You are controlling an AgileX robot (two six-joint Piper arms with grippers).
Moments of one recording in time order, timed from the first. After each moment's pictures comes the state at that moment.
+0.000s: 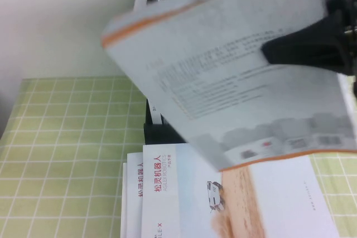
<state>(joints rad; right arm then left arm) 0.35 1.25 -1.35 0.88 1.02 -1.19 -0.23 1.48 -1.71 -0.66 0.99 0.64</state>
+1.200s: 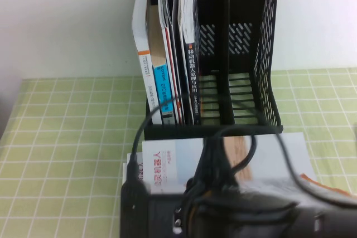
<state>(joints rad) 1.34 1.62 -1.34 -0.65 1.20 -0.06 -0.23 1.26 -1.71 -0.56 1.08 0.49</state>
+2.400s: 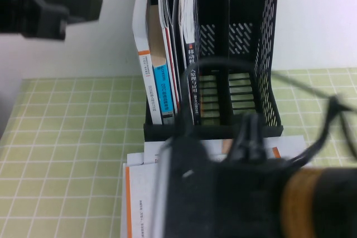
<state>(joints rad) 1.34 1.34 -1.22 -0.46 0.86 -0.05 -0.23 1.16 -1.51 -0.56 1.09 0.47</state>
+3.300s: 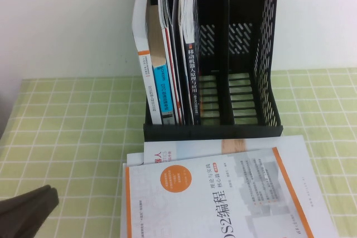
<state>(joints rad) 1.34 0.65 -0.63 -0.99 0.87 0.57 -0.23 0.37 -0.43 -0.75 0.55 0.58</state>
